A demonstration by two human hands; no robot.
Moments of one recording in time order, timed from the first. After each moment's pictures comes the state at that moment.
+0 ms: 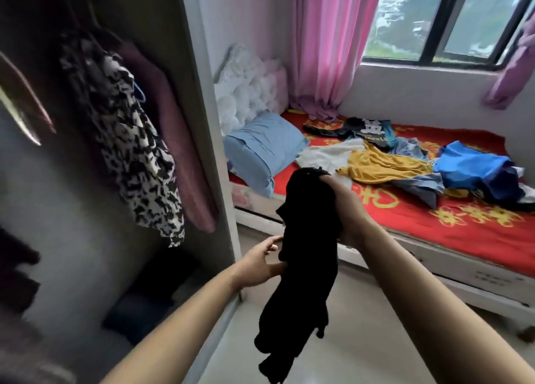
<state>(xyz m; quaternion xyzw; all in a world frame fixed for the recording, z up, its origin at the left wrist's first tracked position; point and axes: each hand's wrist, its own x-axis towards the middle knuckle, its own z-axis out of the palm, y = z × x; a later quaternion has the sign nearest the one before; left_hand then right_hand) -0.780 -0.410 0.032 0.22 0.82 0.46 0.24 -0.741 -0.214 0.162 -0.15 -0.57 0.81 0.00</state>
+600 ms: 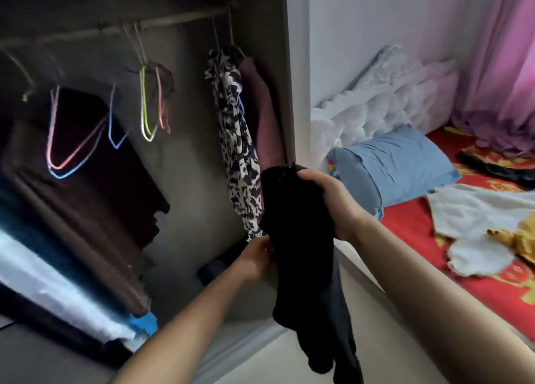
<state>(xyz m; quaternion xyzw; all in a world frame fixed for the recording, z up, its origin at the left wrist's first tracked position) -0.834 -0.419 0.088 -0.18 0.75 0.63 0.08 -0.905 -0.254 0.198 0.15 -0.51 0.77 -0.36</state>
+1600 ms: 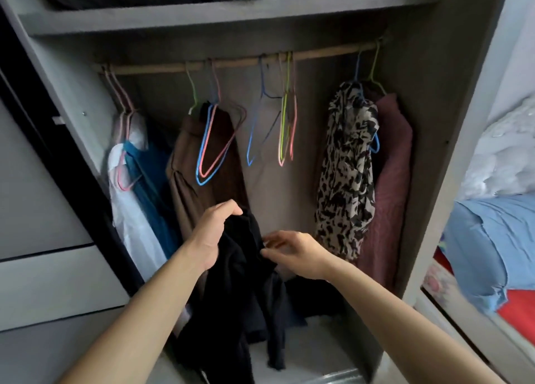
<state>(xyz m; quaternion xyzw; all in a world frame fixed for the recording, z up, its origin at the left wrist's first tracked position) -0.733 -0.663 0.224 -0.29 0.62 0.68 -0.26 -0.870 -0.525 0.152 0.54 -0.75 0.37 -0.15</state>
